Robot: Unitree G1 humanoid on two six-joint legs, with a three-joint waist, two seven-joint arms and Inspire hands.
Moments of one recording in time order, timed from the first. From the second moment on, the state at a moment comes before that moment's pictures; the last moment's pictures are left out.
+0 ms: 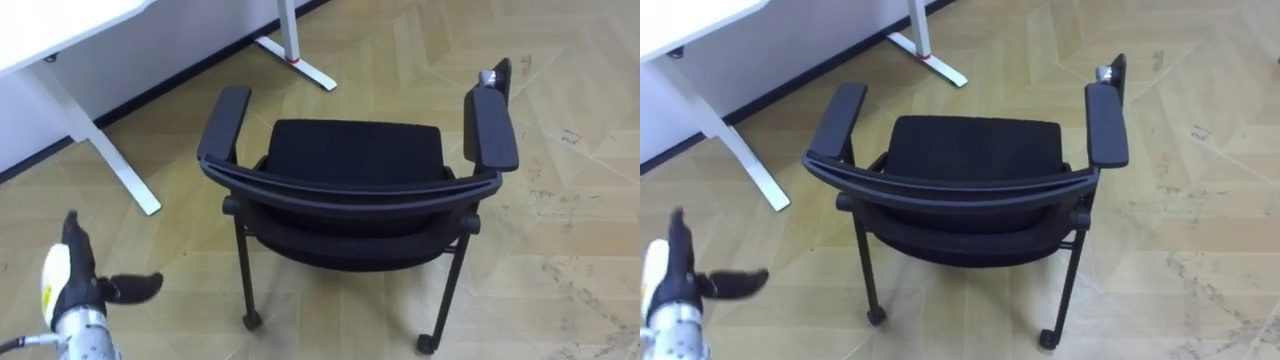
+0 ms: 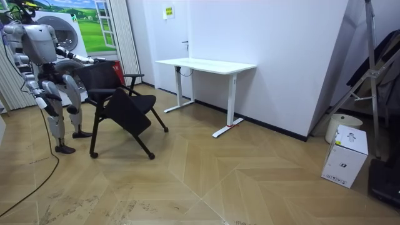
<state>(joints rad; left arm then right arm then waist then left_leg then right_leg) 0.04 0.24 0.25 0.51 0.39 -0.13 0.34 0.06 -0.22 -0.18 1.24 0.21 -0.06 0.12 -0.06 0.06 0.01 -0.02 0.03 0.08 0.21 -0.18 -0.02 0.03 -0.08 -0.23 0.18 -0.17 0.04</state>
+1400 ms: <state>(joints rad) 0.03 0.33 -0.08 -0.03 1.00 -0.01 0.18 0.02 -0.24 -0.09 1.30 0.28 -0.04 0.15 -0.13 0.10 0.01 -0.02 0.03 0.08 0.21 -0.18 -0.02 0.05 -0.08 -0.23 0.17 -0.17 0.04</state>
